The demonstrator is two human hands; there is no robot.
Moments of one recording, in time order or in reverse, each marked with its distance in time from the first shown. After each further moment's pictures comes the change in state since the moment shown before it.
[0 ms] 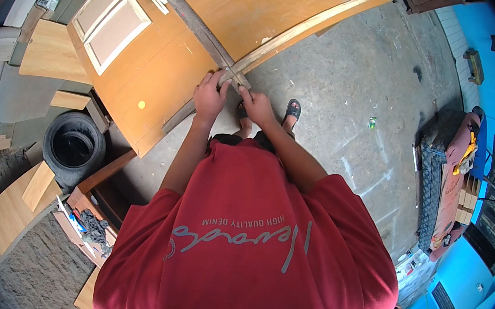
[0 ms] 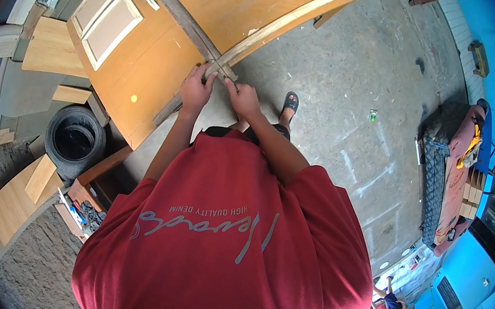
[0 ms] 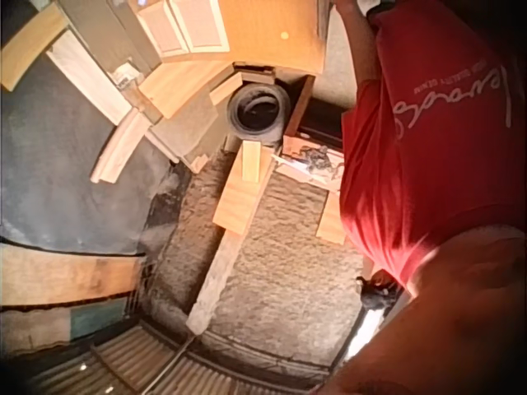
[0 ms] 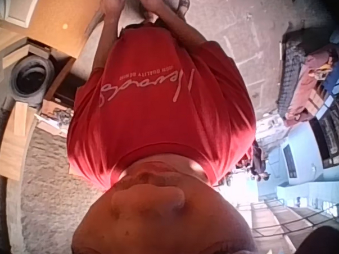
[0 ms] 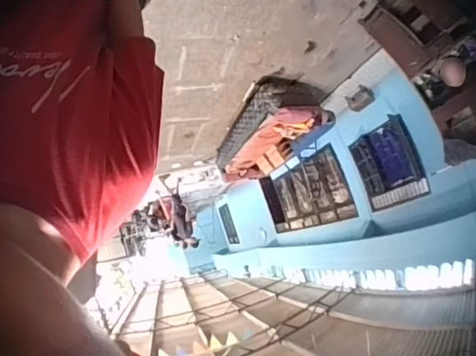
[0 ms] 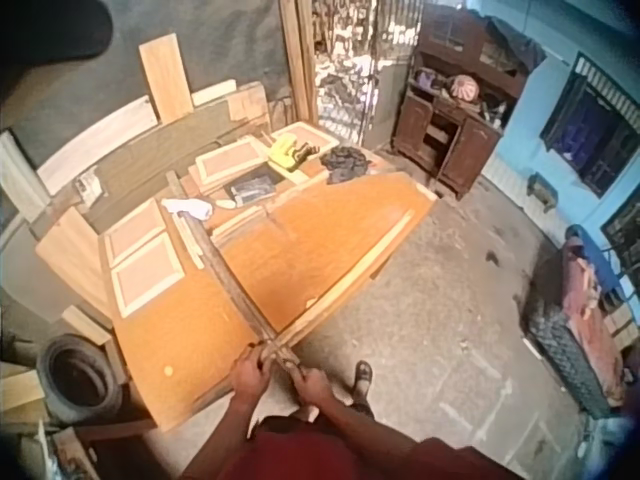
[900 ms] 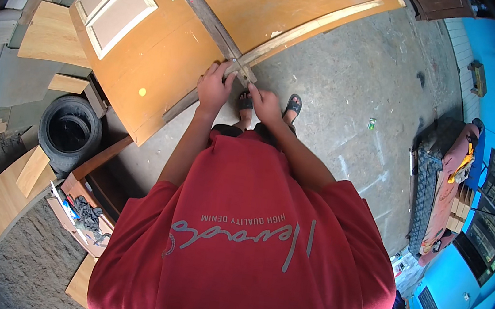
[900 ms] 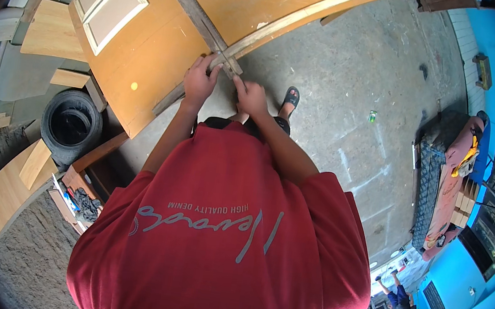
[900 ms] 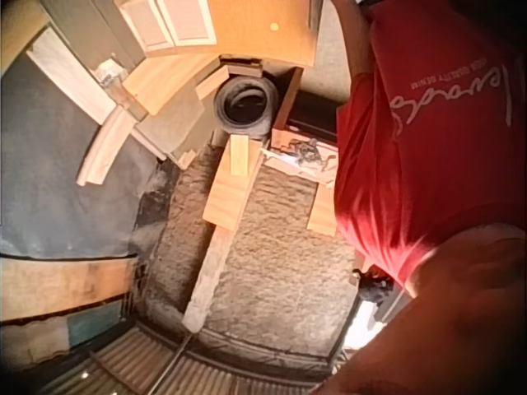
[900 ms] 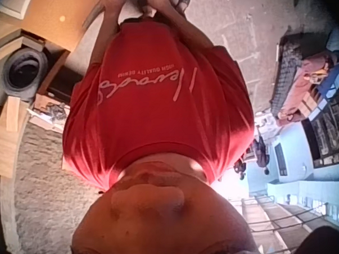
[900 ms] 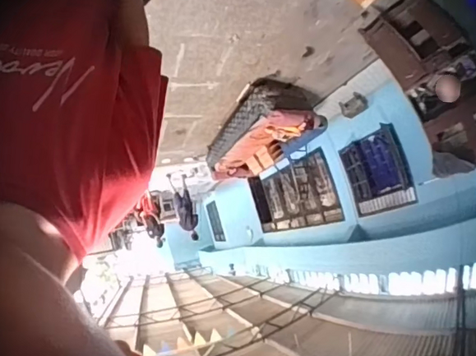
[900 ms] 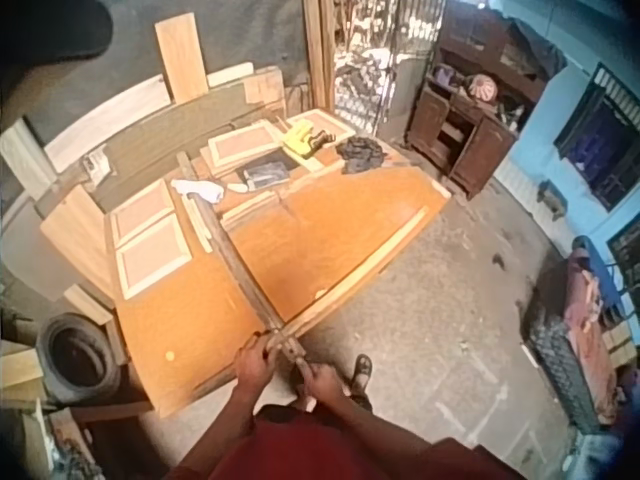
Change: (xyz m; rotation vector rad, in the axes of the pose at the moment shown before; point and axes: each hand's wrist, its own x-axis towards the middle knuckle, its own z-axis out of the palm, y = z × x) left_hand -0.002 -0.002 0.002 -0.013 -0.047 -0.072; right_hand -0.022 -0.016 -0.020 0.008 -0.045 0.060
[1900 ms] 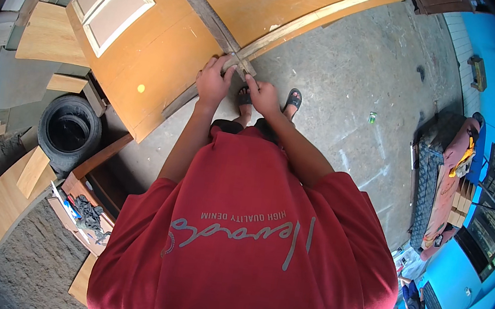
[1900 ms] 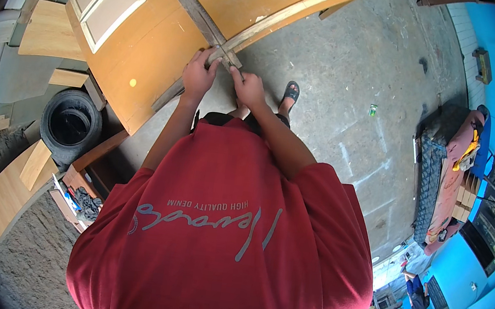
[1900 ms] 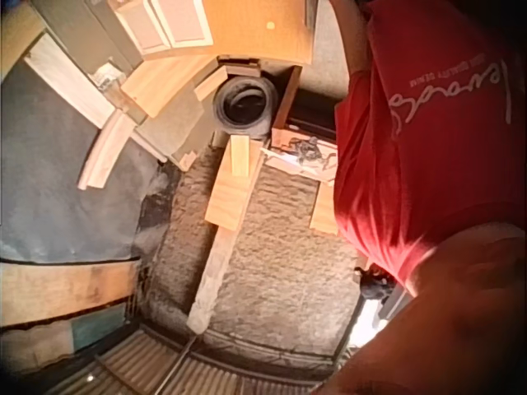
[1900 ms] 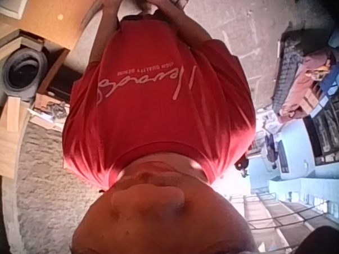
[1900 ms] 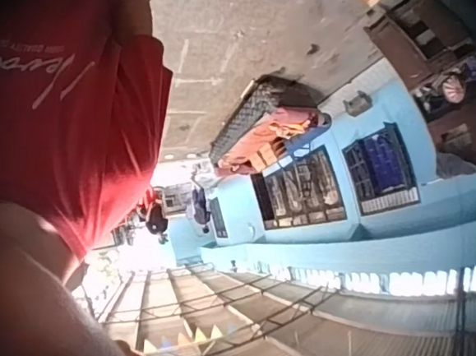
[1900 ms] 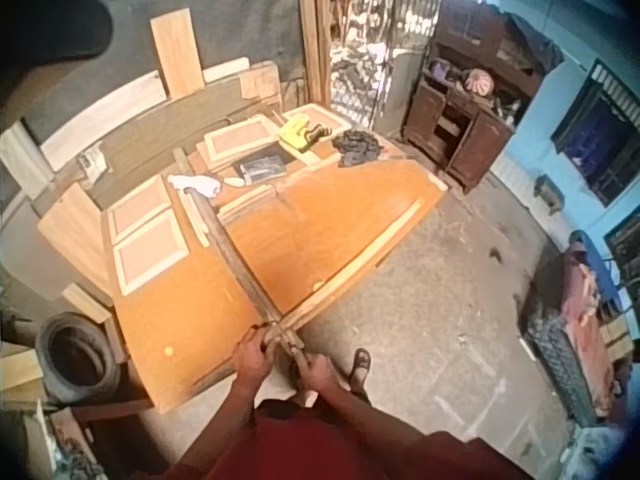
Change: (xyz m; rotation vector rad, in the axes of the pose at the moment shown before) left_hand 0.000 0.007 -0.004 -0.005 0.036 0.025; right_hand 0.012 0.000 0.012 -0.054 0.114 -0.009
